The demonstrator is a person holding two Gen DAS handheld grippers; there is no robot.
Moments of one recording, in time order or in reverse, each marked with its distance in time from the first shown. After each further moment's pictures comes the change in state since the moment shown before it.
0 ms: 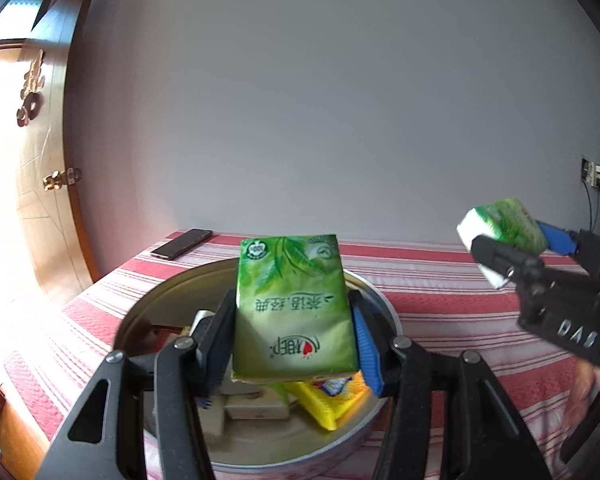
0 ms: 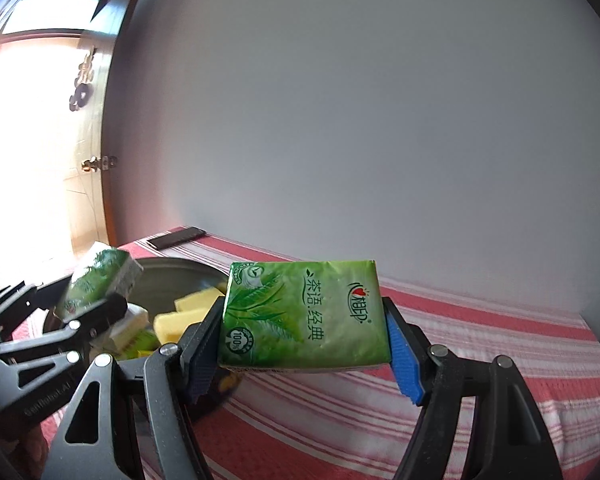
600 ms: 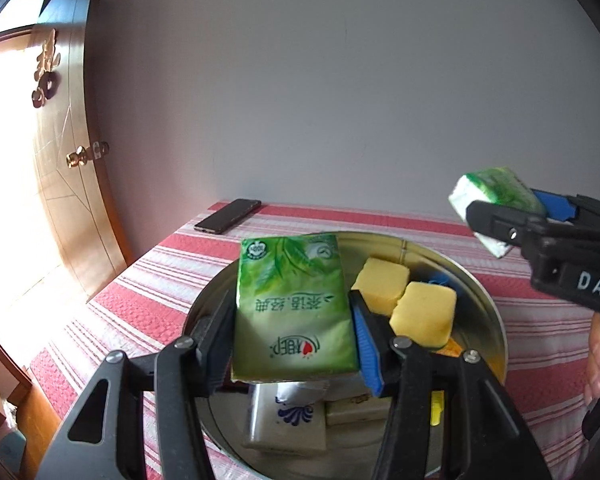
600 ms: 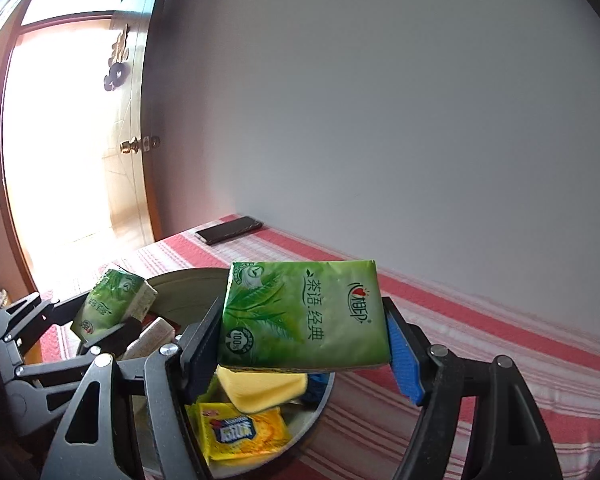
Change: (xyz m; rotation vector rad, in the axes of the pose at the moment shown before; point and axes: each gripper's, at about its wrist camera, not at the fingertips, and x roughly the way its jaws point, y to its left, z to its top) left arm 0.047 0.065 0.005 -0.007 0.134 0.099; right arm 0.075 0.054 0.034 -0.033 0.130 0.182
